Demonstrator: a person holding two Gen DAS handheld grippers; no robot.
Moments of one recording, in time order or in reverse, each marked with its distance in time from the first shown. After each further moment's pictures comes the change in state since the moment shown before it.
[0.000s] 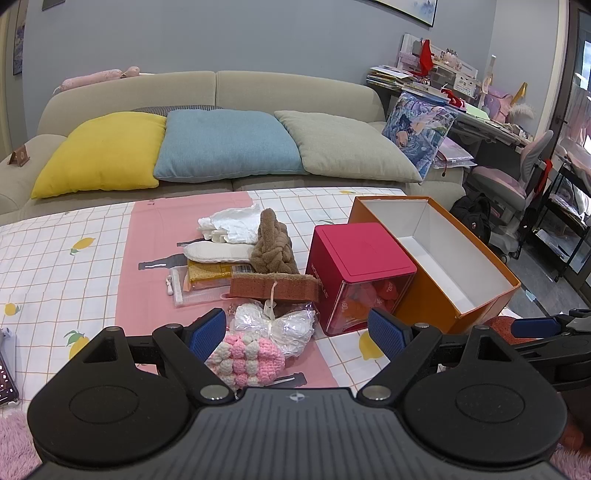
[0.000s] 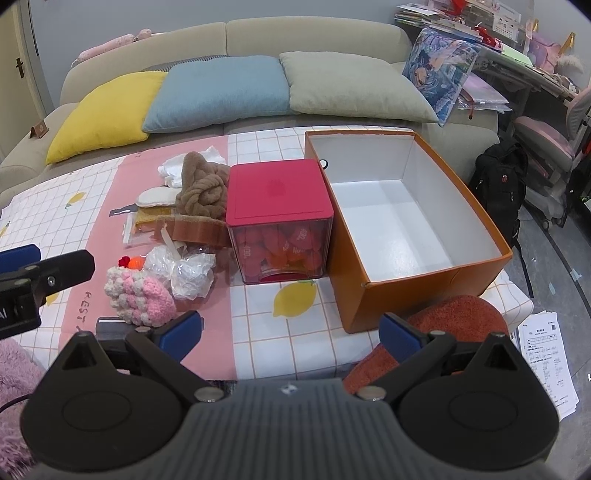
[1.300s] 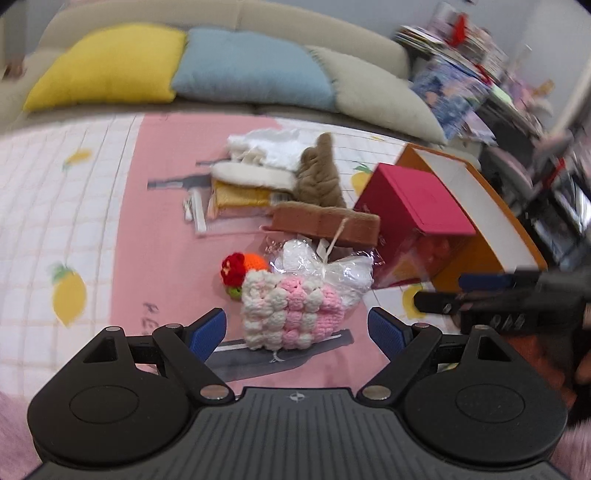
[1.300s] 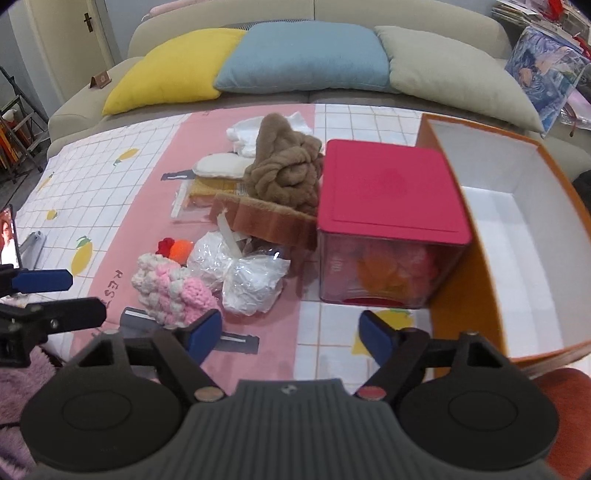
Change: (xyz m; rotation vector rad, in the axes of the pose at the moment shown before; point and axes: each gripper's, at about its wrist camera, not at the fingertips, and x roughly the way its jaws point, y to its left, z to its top) left arm 0.060 0.087 -0.025 -0.195 0.231 -0.092; right arm 0.102 0.046 0.027 -0.169 0.087 0.210
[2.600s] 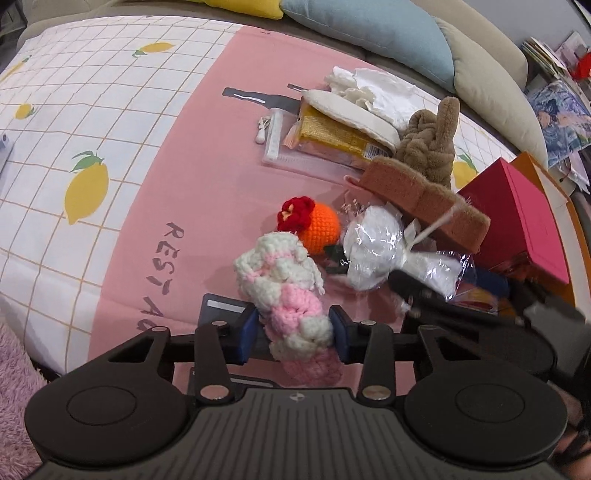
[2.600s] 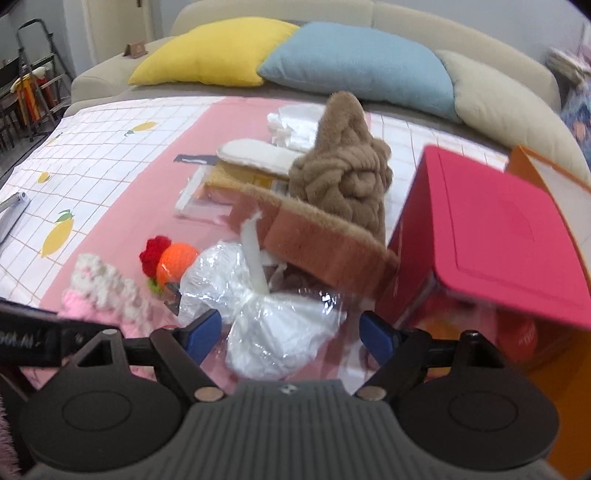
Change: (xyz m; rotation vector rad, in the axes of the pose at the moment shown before) left arm 0.055 0.029 0.001 -0.297 0.150 0.209; right arm 0.093 0.030 0.012 -0.204 -0.075 0.028
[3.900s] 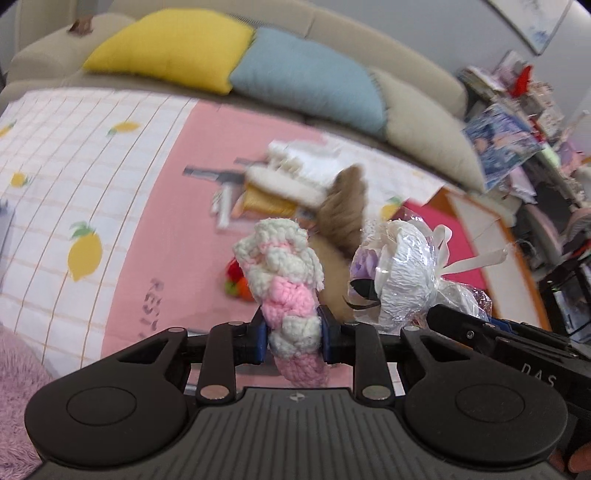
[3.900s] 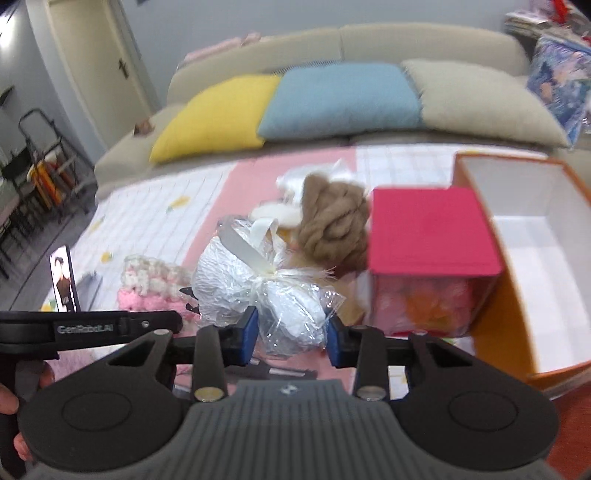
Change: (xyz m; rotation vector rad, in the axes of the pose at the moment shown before) left arm -0.091 -0.028 -0.005 0.105 -0.207 -0.140; right arm -0.153 -0.032 -0.005 0.266 -0.101 0.124
